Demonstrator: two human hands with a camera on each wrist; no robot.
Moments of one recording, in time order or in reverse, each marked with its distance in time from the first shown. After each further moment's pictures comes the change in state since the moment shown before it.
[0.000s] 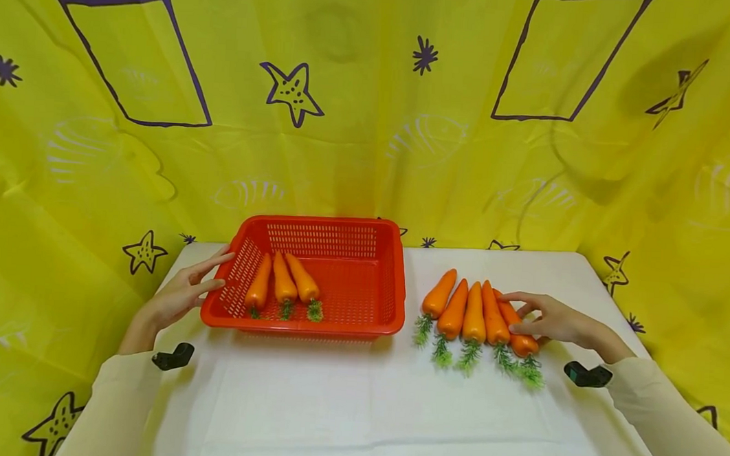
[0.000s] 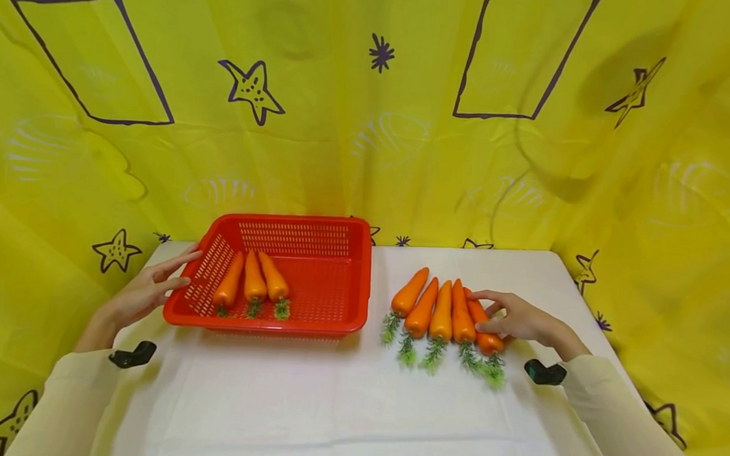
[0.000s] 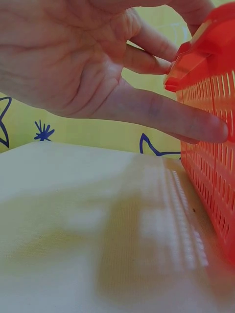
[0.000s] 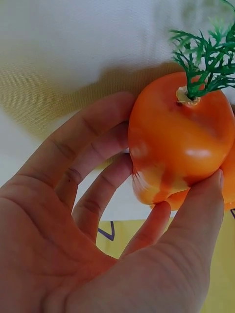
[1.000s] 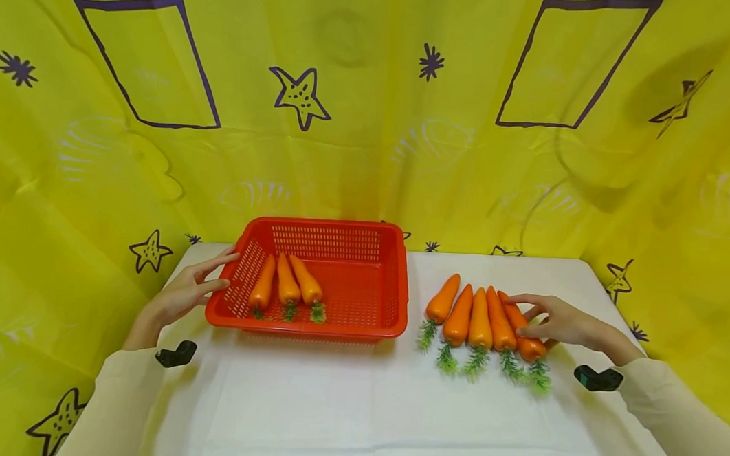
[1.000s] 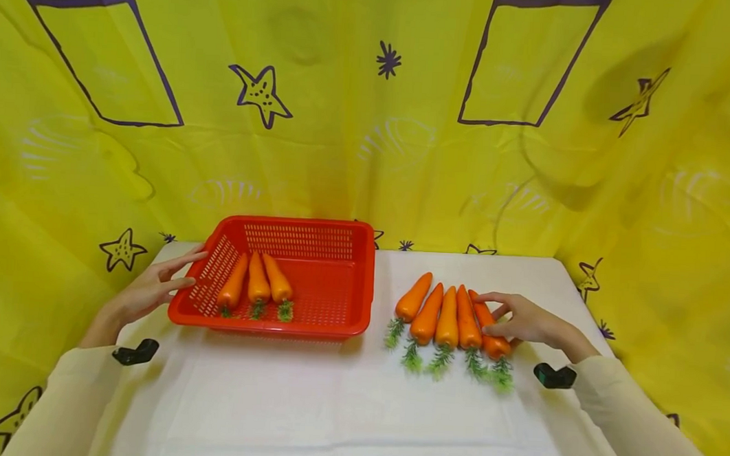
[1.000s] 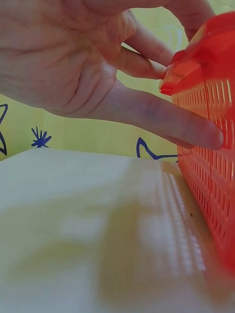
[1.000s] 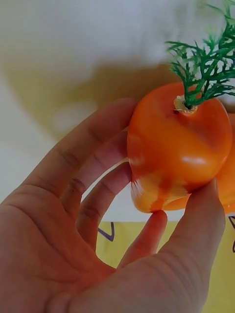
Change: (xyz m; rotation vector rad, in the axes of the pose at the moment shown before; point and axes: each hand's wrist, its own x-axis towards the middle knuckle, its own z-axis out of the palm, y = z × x) left_hand 0.000 0.005 0.000 0.046 0.016 0.002; right_hand -0.003 -0.005 -0.009 -0.051 -0.008 -0.012
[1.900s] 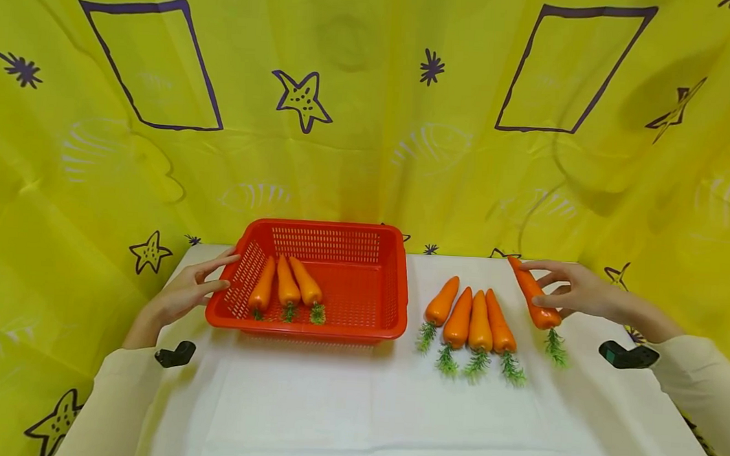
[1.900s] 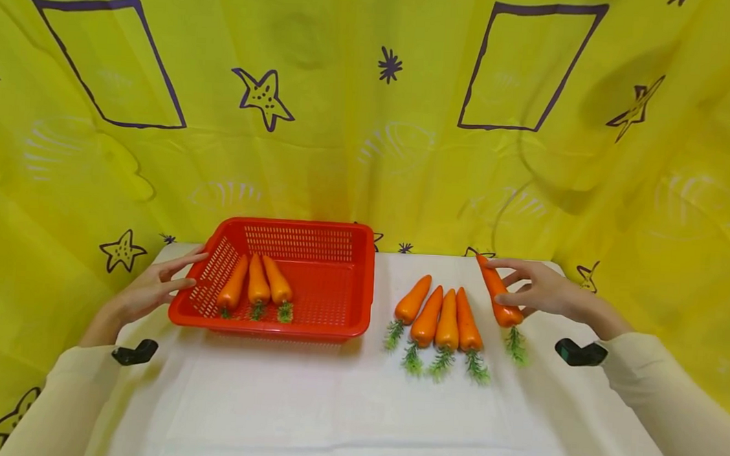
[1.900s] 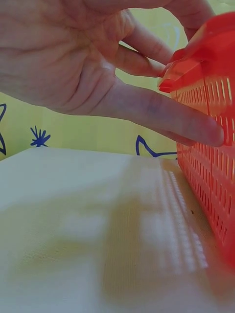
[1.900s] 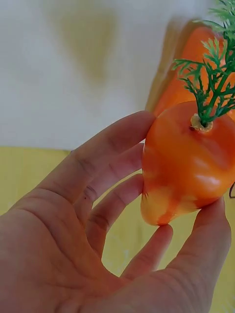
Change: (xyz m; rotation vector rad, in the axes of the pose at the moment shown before) left_hand -0.001 0.002 0.000 0.036 0.008 -0.001; right_hand -0.020 -0.051 -0.047 -0.019 0.093 -0.042
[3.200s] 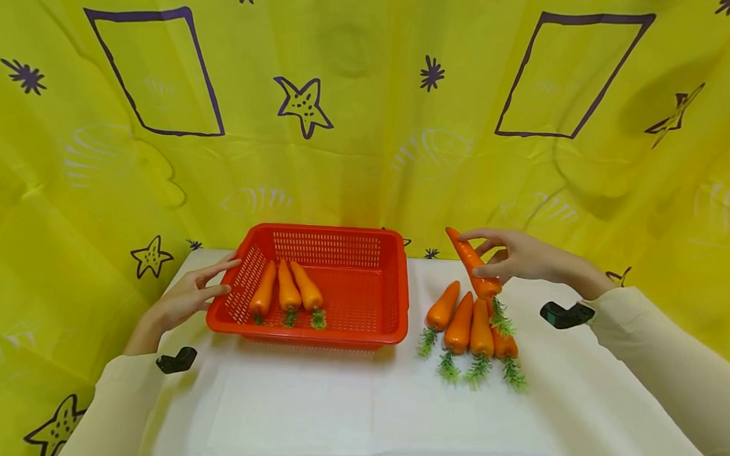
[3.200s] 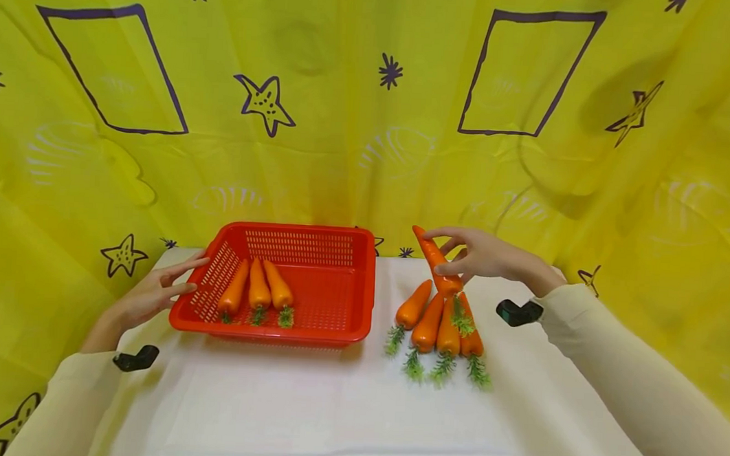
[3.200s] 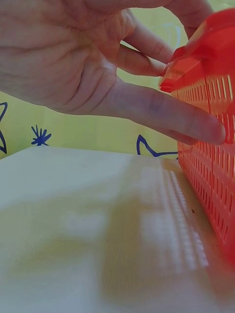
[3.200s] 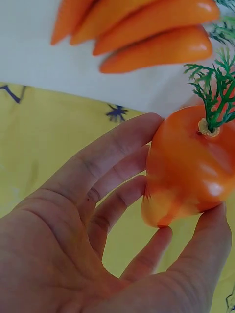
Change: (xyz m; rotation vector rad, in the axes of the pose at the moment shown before) left_hand -0.001 -0.004 0.001 0.011 0.005 0.023; right_hand 0.063 -0.095 0.016 -0.080 -0.093 -0.078
